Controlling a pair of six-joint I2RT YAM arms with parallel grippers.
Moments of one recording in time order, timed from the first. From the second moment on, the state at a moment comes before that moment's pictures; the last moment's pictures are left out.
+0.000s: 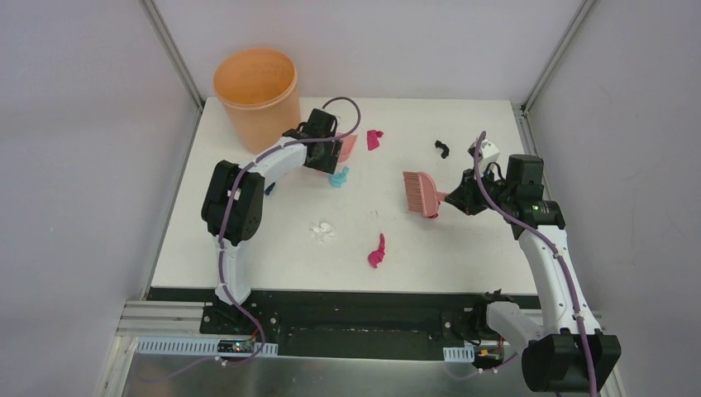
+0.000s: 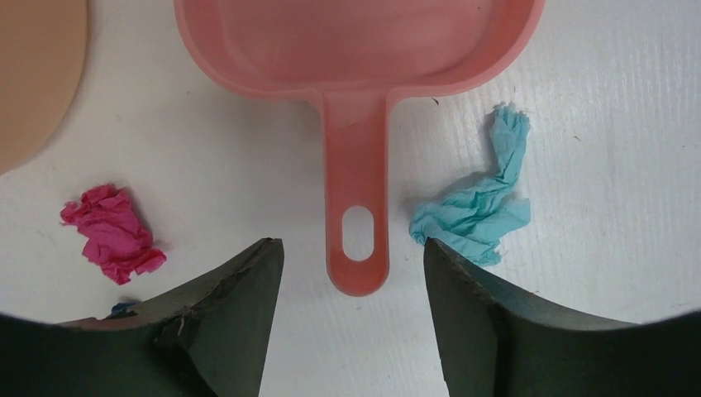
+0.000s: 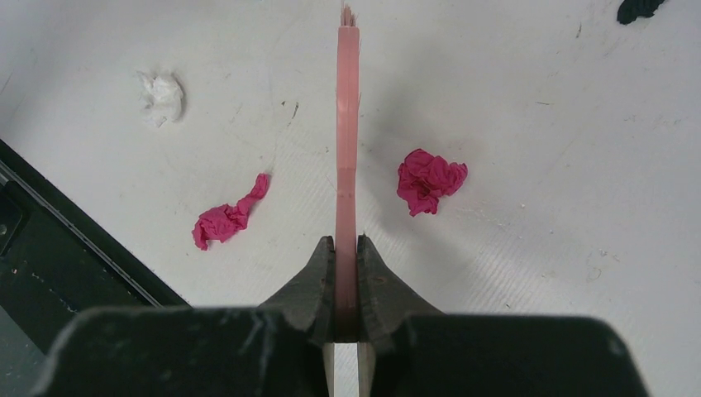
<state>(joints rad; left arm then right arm) -0.45 2.01 1.54 -0.51 -0.16 -0.11 0.02 0.98 0.91 -0.66 -0.60 -0.18</state>
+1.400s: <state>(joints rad) -0.67 1.47 1.22 -0.69 -0.07 -0.13 0.02 1.02 0.90 -0.66 -0.56 -0.20</state>
